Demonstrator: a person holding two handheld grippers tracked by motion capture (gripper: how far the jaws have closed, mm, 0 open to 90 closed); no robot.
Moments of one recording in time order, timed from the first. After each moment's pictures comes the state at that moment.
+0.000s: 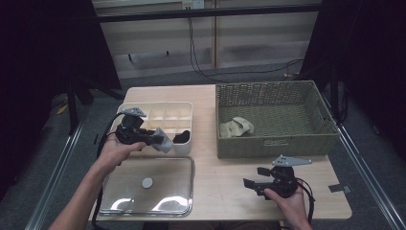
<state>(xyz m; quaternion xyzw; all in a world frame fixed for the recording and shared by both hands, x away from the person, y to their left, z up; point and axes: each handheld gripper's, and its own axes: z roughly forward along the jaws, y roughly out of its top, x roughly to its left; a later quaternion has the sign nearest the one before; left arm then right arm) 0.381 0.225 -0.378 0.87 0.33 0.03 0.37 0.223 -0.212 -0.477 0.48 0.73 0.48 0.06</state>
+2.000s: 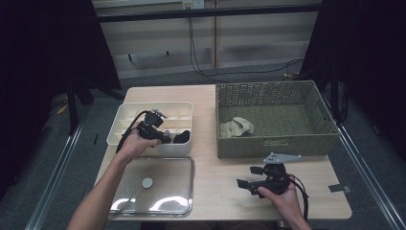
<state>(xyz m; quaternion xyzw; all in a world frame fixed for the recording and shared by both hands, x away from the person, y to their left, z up) 0.432 0.188 -0.438 0.90 0.36 0.04 0.24 0.235 -0.197 -0.479 0.45 0.76 0.47 0.03</state>
